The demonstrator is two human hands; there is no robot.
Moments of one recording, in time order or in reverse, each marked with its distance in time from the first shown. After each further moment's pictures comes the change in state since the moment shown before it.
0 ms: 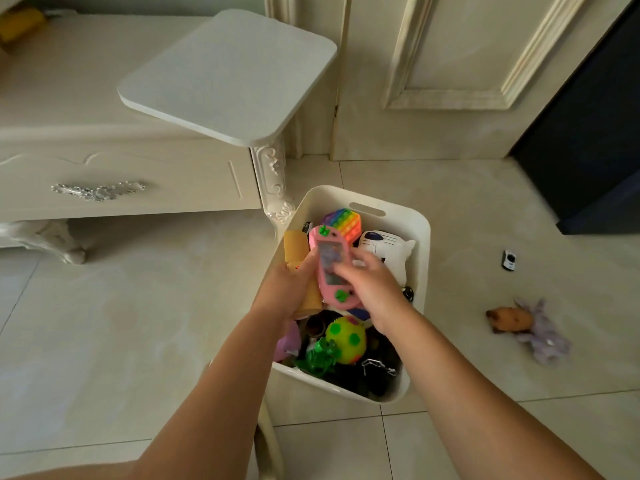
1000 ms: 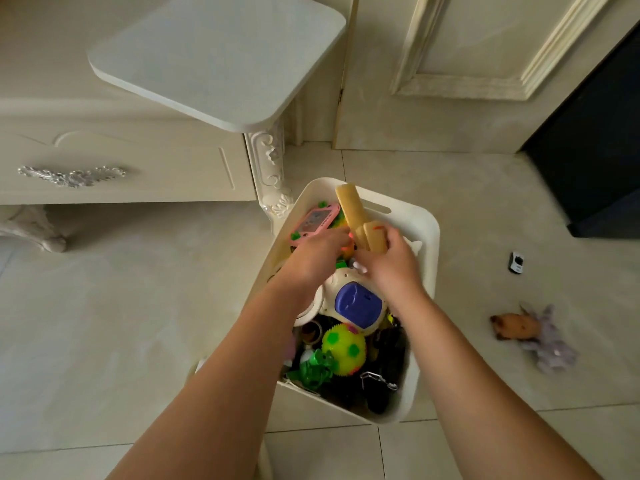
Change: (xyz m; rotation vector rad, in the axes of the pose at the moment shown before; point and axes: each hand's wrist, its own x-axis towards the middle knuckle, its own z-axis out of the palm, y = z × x) left_hand 0.028 0.035 0.035 0.031 -0.256 0.096; right_hand 0.036 -0.013 -0.021 -0.154 0.221 -0.124
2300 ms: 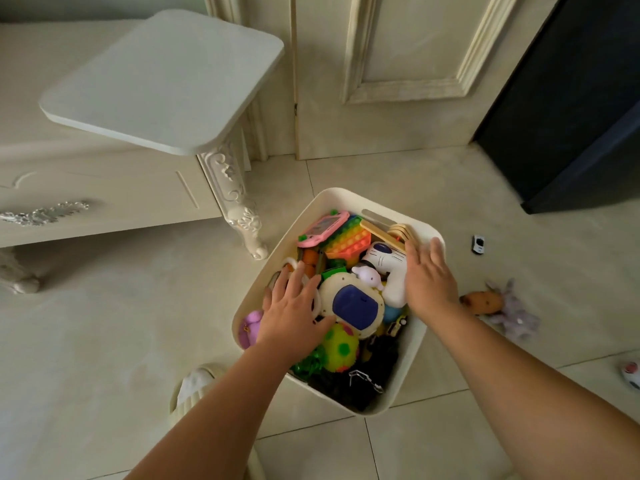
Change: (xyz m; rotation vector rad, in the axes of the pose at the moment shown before) left_hand -0.023 -0.077 0.022 1.222 0.058 0.235; right_hand 0.017 0.088 -0.103 -1.285 0.106 -0.154
